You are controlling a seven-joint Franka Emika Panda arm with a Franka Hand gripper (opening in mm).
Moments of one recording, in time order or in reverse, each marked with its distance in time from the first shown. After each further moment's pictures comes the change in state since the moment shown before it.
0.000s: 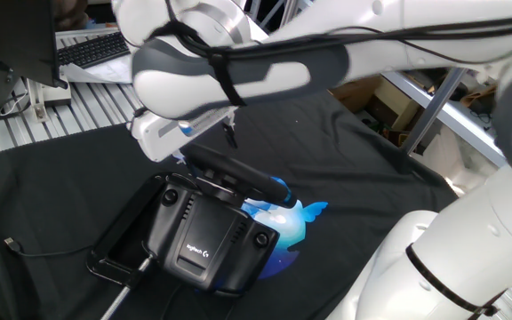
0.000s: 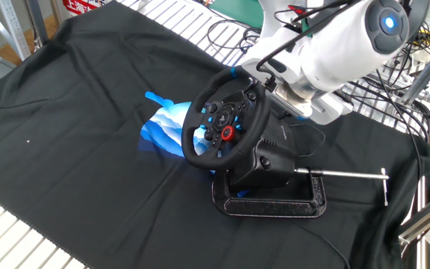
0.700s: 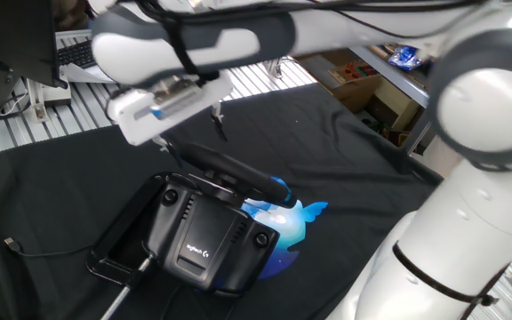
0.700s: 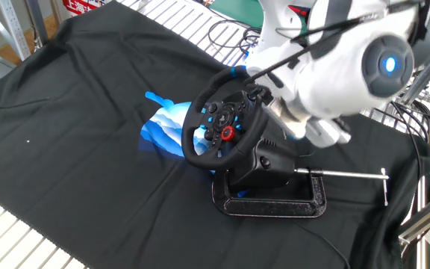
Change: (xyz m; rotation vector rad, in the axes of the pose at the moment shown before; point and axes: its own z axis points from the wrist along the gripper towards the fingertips) arm -0.030 0.010 -0.021 0.021 0.163 0.201
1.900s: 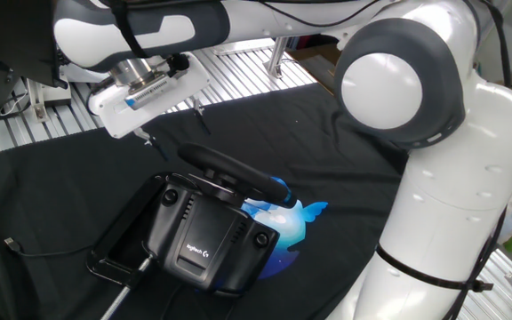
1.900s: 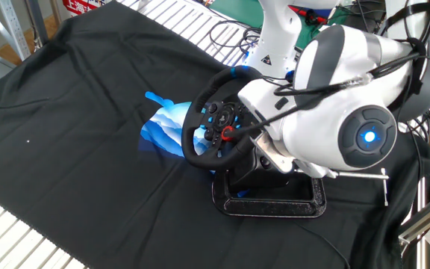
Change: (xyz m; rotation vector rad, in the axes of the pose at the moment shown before) arm -0.043 0.019 -0.002 0.048 0.115 0.025
